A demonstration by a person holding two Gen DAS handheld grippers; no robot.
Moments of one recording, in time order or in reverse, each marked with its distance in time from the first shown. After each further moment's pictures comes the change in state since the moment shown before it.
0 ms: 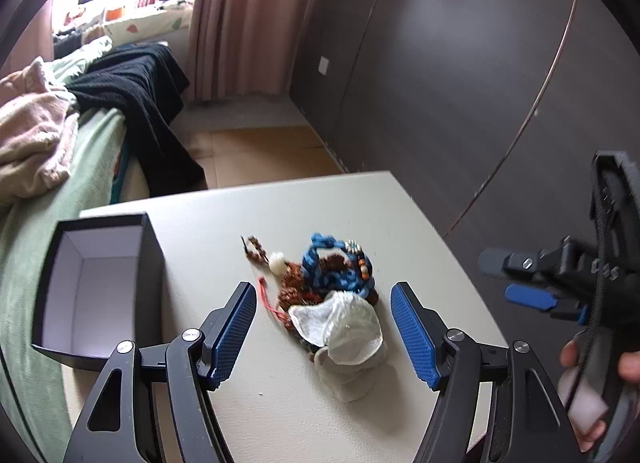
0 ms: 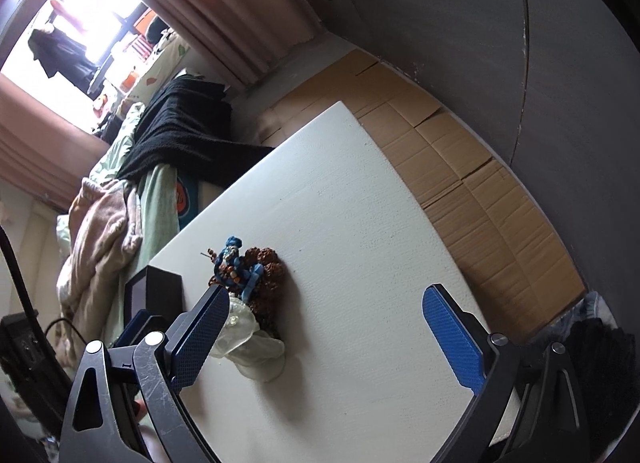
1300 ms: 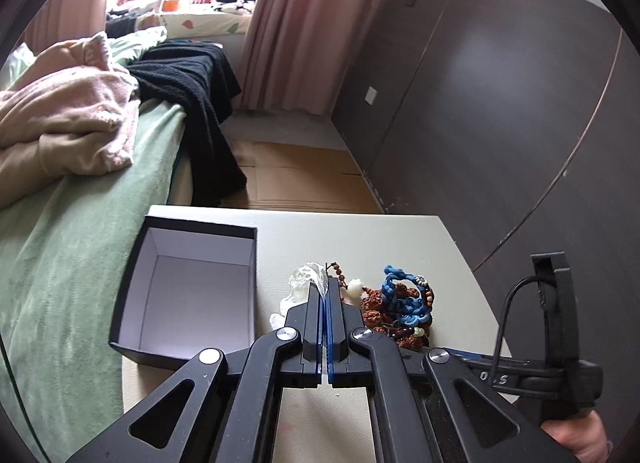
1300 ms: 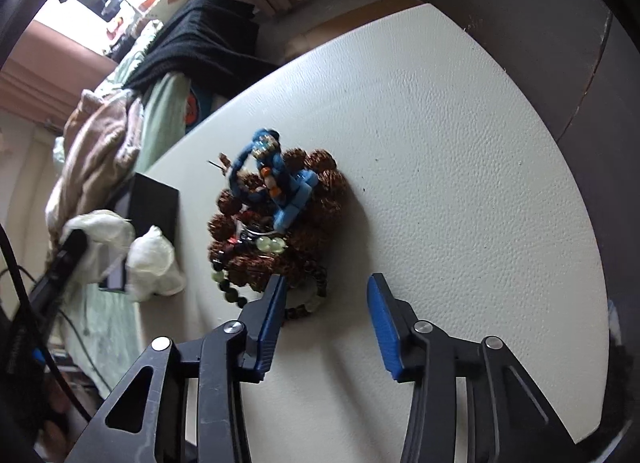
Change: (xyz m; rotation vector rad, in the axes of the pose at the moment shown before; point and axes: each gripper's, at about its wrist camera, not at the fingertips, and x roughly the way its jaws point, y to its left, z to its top) left arm -0.045 0.068 0.007 -0.160 -0.101 0.064; right arm 0.085 0.054 -0.037 -0.171 0.231 -0.004
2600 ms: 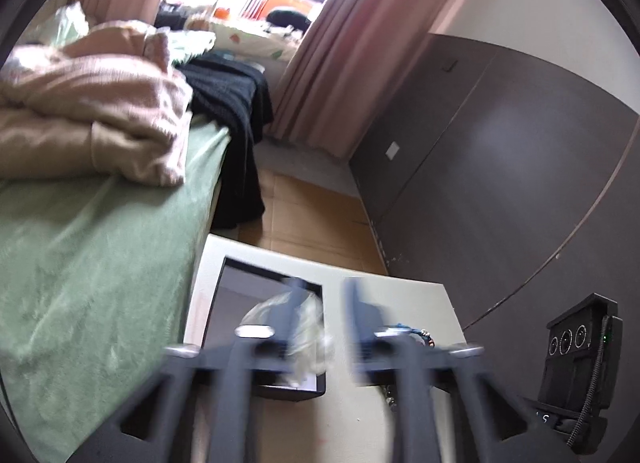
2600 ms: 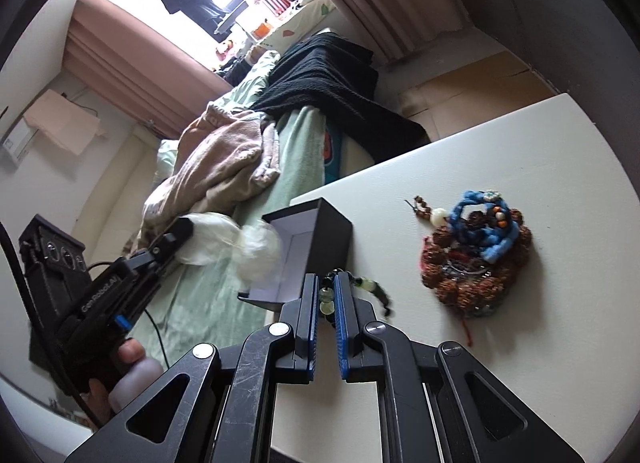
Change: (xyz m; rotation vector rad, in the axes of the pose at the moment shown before) left arm -0.051 0.068 0.022 -0.214 -0.130 -0.024; right arm -0.046 0.094 -0.012 -0.162 -0.199 0.351
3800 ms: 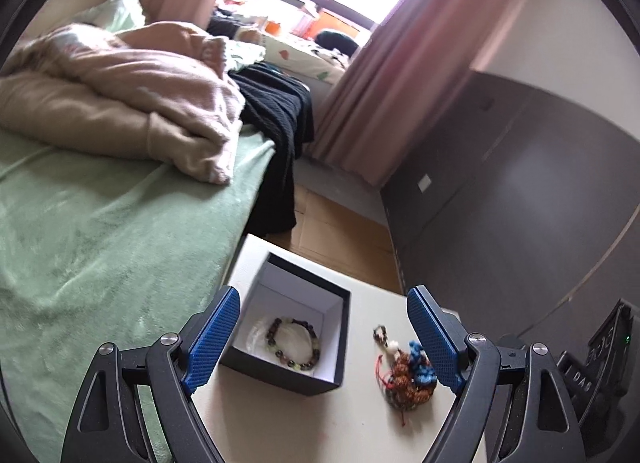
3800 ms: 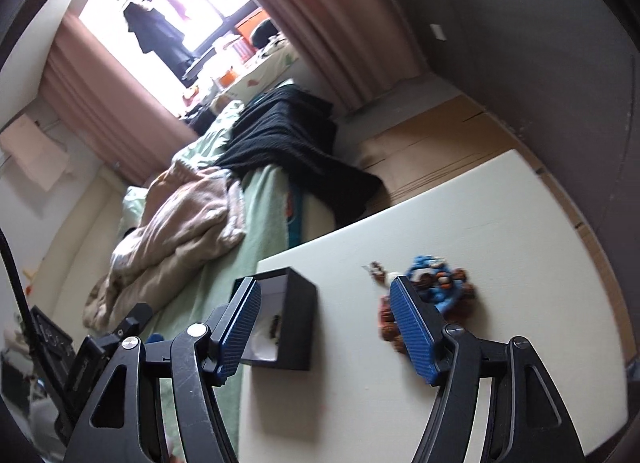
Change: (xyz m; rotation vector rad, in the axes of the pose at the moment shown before) left arm -0.032 0.001 -0.016 -0.096 -0.095 0.089; right arm -0.046 0.000 0.020 0.043 -0.188 -0.179
